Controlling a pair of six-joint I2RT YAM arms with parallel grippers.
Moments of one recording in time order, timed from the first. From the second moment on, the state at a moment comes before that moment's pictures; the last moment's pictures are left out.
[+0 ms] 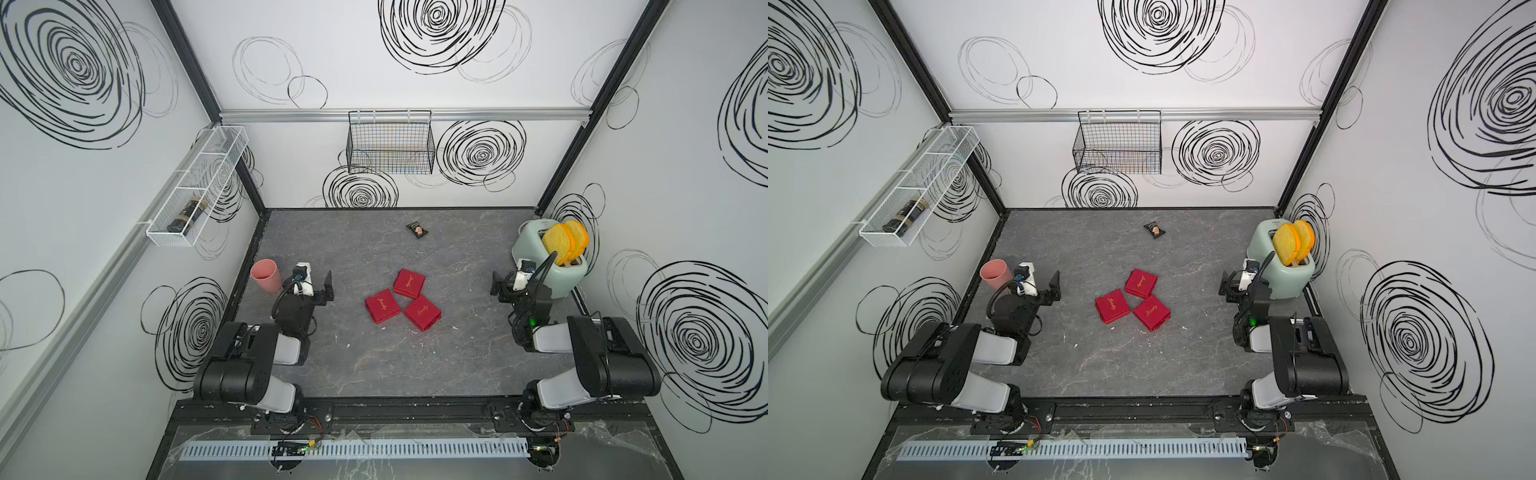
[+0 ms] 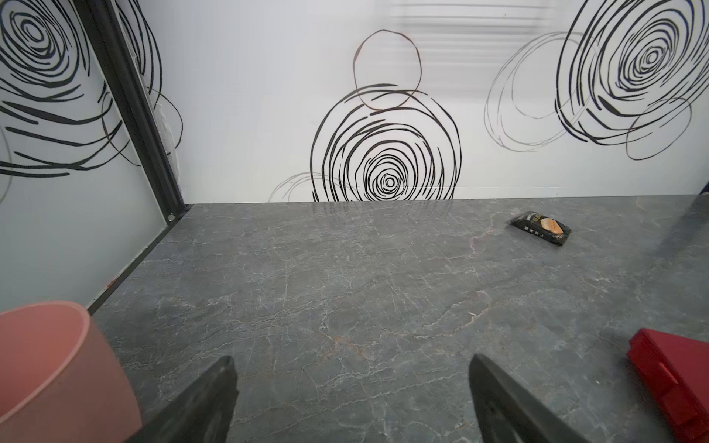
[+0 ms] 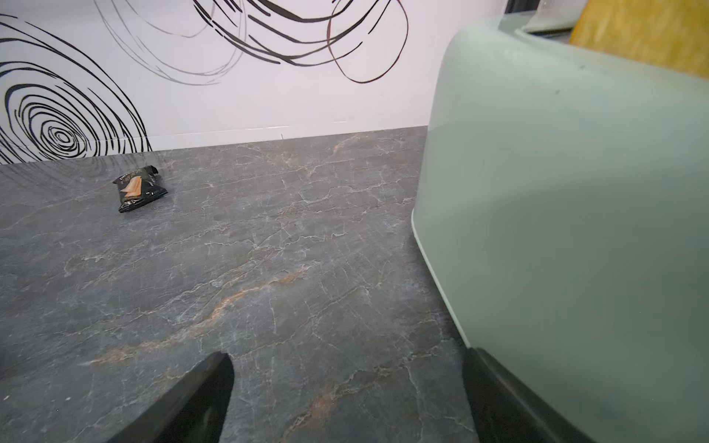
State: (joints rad) left arm -0.01 1.50 0.17 1.24 0.04 -0.03; right arm 0.00 1.49 0.25 0.97 0.04 0.06
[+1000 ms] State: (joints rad) left arm -0.02 1.50 0.17 1.24 0.03 -0.02; right arm 0.00 1.49 0.26 0.97 0.03 0.06
